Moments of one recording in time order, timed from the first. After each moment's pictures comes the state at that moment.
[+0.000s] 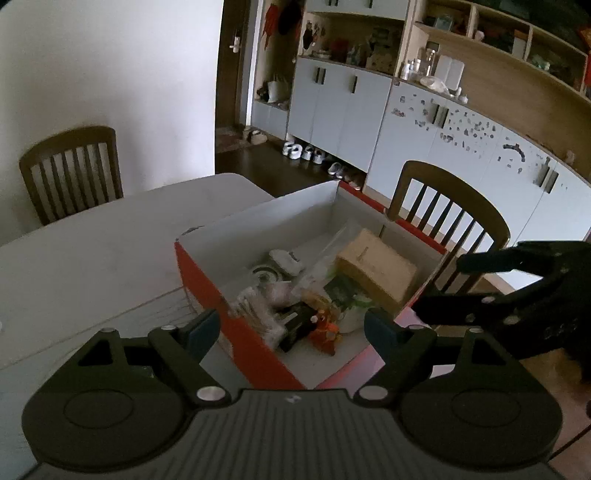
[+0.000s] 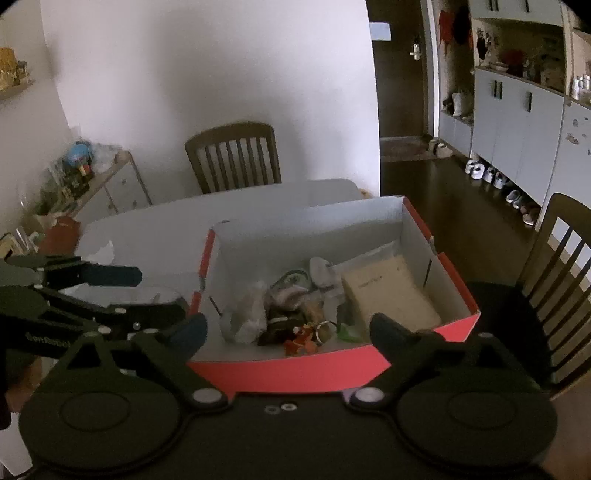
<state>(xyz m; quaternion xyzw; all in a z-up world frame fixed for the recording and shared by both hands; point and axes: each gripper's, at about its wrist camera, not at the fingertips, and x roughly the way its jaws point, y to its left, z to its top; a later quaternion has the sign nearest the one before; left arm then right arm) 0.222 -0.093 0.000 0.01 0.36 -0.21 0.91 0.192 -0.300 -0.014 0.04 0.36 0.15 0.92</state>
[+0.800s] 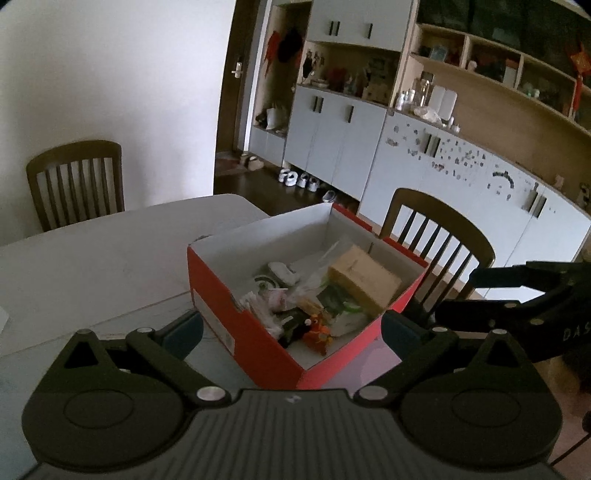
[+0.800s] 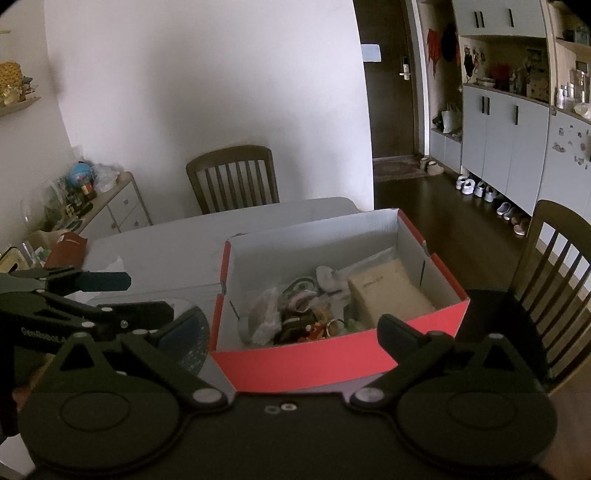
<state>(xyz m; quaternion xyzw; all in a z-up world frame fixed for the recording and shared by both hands) 0.184 -0.066 0.009 -0.02 0.32 -0.22 0.92 0.154 -0.291 -0.004 0.05 0.33 0.14 0.93</state>
